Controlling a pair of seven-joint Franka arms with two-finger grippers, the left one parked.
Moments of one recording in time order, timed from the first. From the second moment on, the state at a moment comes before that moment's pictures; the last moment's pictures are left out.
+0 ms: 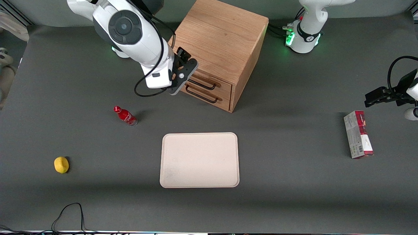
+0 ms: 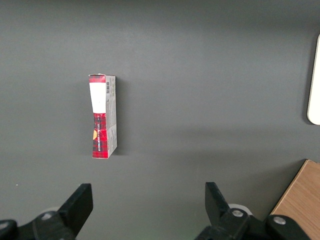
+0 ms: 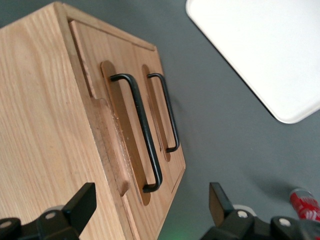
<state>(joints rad) 0.04 0.35 0.73 -1.44 0.06 1.57 -0.11</state>
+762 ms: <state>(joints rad) 0.04 0.45 0.76 -1.53 0.08 1.67 -0.21</state>
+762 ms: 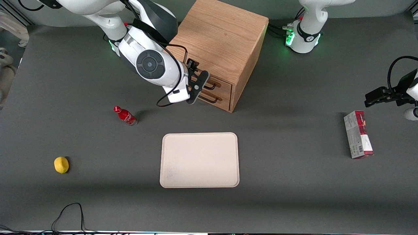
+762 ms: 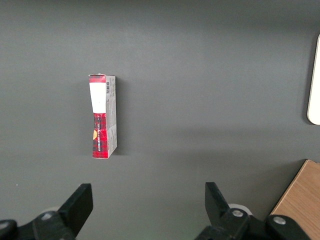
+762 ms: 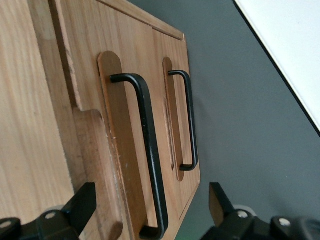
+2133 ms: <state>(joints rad) 0.03 0.48 0.75 -1.64 -0.01 1.82 -0.31</state>
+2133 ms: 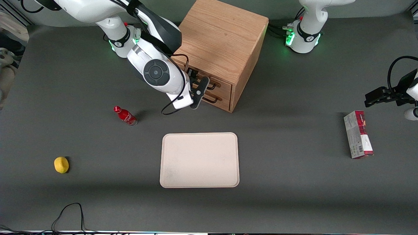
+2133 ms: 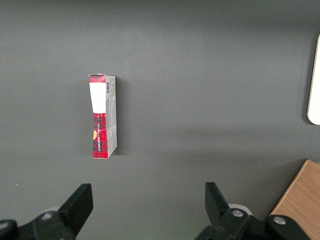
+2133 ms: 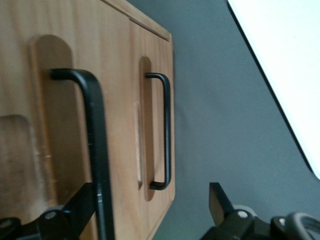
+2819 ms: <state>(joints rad) 0.03 0.51 0.71 -1.61 -0.08 1.85 -0.37</state>
